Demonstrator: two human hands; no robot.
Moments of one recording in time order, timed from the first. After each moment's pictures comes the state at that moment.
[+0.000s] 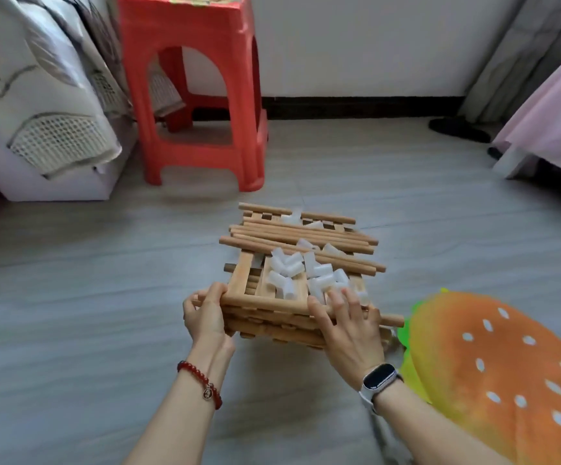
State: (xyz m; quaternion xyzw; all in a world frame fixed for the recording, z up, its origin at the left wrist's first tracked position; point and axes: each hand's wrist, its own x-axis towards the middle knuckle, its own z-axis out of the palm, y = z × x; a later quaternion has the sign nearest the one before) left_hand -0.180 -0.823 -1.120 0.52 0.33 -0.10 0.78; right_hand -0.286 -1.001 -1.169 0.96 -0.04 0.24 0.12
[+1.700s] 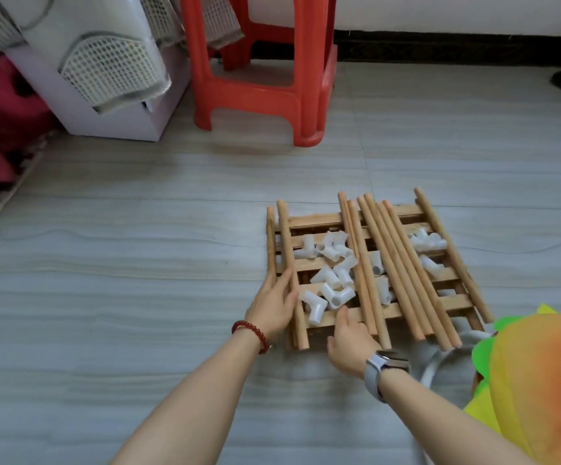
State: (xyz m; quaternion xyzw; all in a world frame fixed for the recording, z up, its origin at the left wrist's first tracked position) left_hand -0.158 -0.838 -1.245 0.90 -0.09 -0.26 0.35; right_hand -0.240 -0.977 -1.238 0.91 -0.18 -0.32 -0.18
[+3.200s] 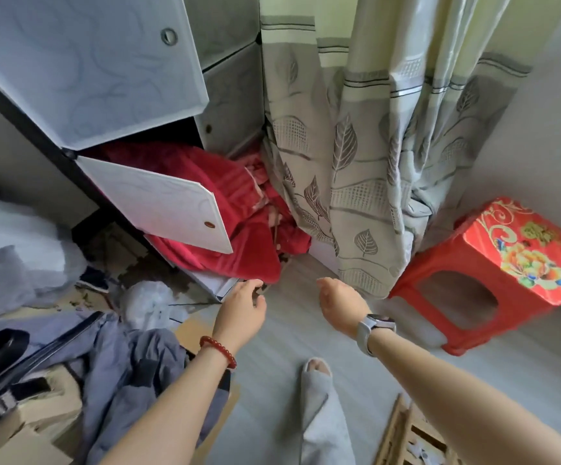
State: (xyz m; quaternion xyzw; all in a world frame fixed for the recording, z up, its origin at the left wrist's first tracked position) left_hand -0.039 -0.380 -0.594 0.89 0.23 -0.06 0.38; right_hand 0.056 -0.559 -0.603 0.94 0.22 -0.22 -0.16
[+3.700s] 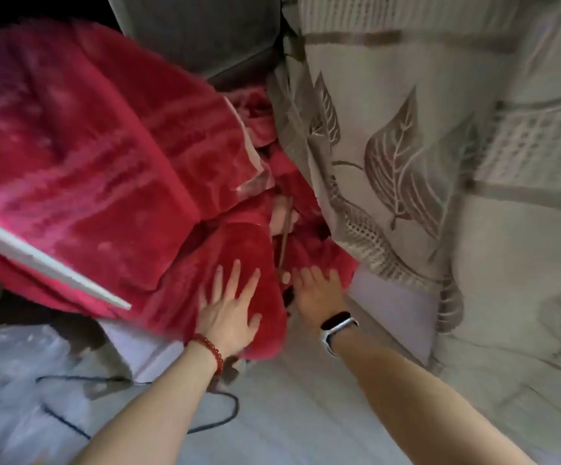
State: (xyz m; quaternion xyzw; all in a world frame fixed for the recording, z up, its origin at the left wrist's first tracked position) left_hand 0.243 -0.251 -1.043 0.96 0.21 -0.16 0.07; right_hand 0.356 -0.383 -1.070 0.90 0.43 0.01 0.04
